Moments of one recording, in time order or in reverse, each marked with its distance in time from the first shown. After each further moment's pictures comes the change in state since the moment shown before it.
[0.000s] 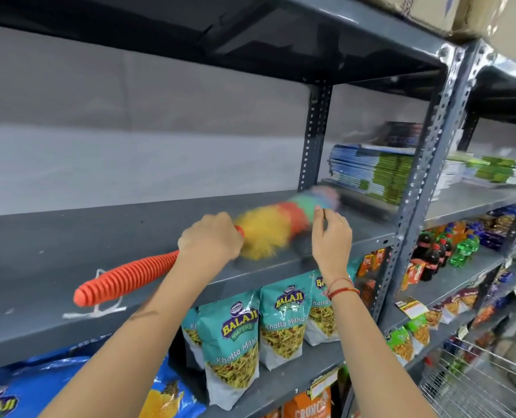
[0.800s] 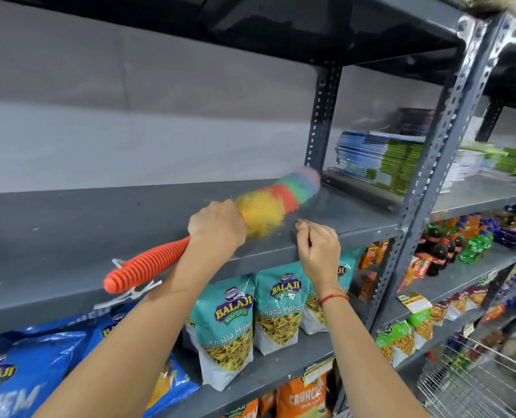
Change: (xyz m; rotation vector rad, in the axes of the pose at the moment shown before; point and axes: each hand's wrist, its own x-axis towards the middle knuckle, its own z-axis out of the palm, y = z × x) left_hand 0.001 0.023 0.017 0.085 0.032 -0.060; right_hand -0.036 0.032 0.010 0.026 -0.074 -0.264
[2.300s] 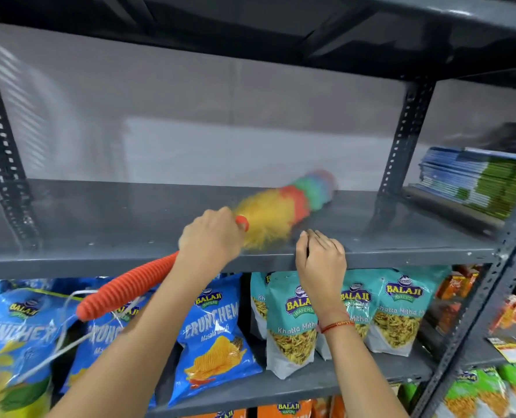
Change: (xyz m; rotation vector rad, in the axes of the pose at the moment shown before) left_hand -0.078 -0.116 -0.050 -0.032 0.113 -0.204; right_hand -0.043 -0.141 0.023 -0.067 -0.180 -0.037
